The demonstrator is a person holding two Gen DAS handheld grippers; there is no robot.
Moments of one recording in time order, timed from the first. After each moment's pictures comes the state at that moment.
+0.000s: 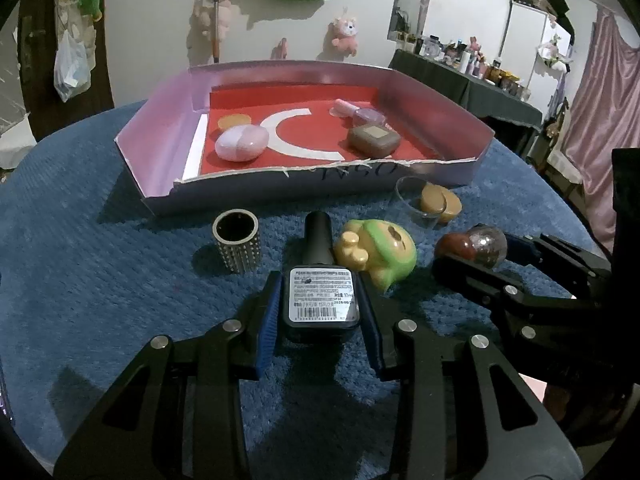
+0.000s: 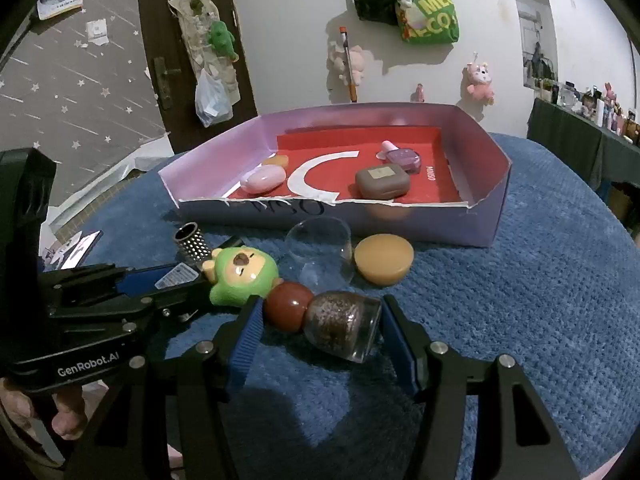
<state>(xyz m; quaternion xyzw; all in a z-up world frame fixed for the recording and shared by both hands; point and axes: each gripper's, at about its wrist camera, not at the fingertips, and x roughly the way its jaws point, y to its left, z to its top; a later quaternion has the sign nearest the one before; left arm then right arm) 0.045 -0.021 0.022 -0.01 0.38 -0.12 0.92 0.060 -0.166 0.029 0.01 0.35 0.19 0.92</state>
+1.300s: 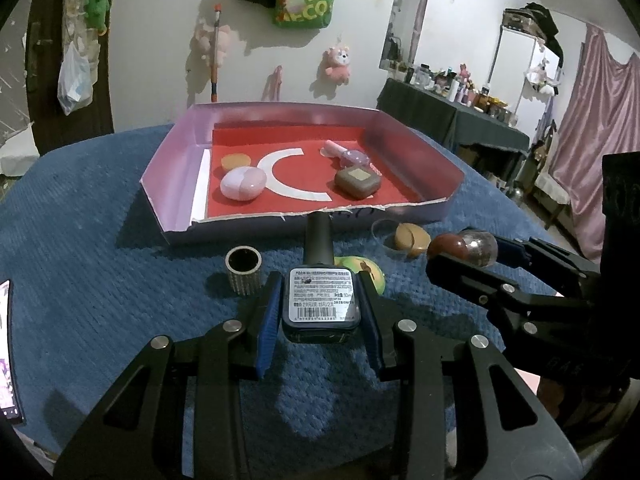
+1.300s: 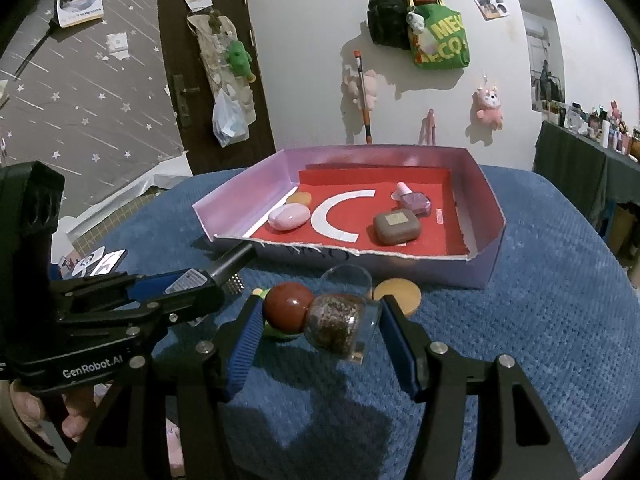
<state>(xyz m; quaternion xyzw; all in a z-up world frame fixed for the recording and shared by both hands) 0.028 -0.012 0.055 -0.03 0.34 -0.14 0.93 0.045 -0.161 0.071 0.01 0.31 0.21 0.93</state>
